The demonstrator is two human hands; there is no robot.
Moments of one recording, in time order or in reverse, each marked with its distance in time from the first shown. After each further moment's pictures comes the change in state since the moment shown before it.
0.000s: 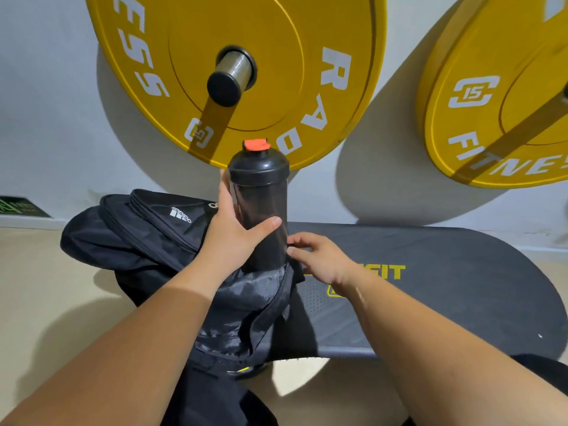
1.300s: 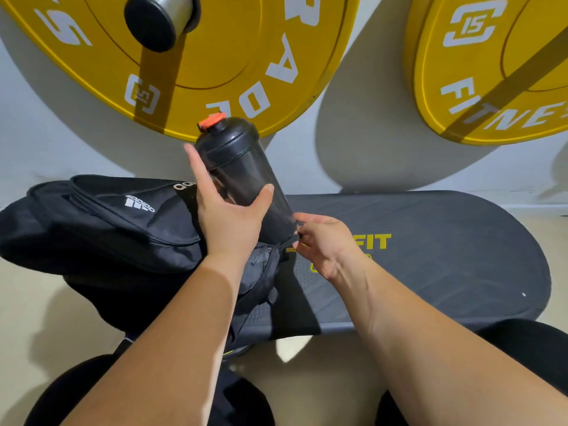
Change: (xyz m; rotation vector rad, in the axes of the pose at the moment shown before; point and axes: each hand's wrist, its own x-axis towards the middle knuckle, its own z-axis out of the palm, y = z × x) left_hand 0.007 -0.014 0.073 -0.113 0.348 0.068; right_hand -0.001 0.019 -0.016 0.761 0.342 0.278
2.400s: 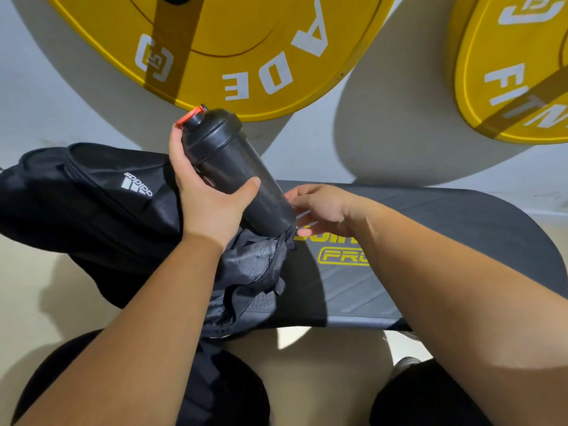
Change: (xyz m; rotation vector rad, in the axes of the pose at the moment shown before) left_hand 0.015 -0.020 -0.037 -0.094 -0.016 -0.005; right_hand 0.042 -0.036 0.018 -0.818 -0.408 0.096
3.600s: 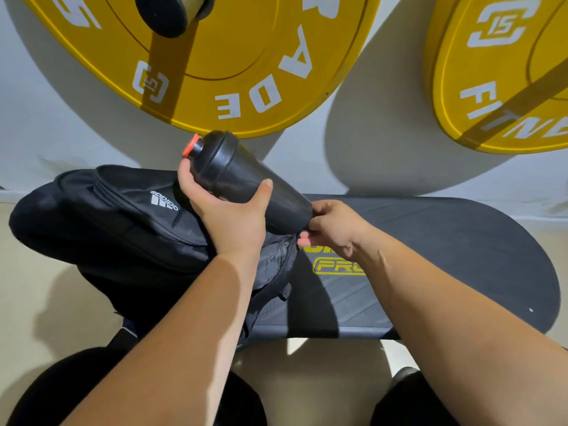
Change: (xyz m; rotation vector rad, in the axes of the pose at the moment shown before) left_hand -0.017 0.007 0.057 -0.166 0.302 -0.032; right_hand -0.017 0.027 -0.009 0.282 0.145 -0.144
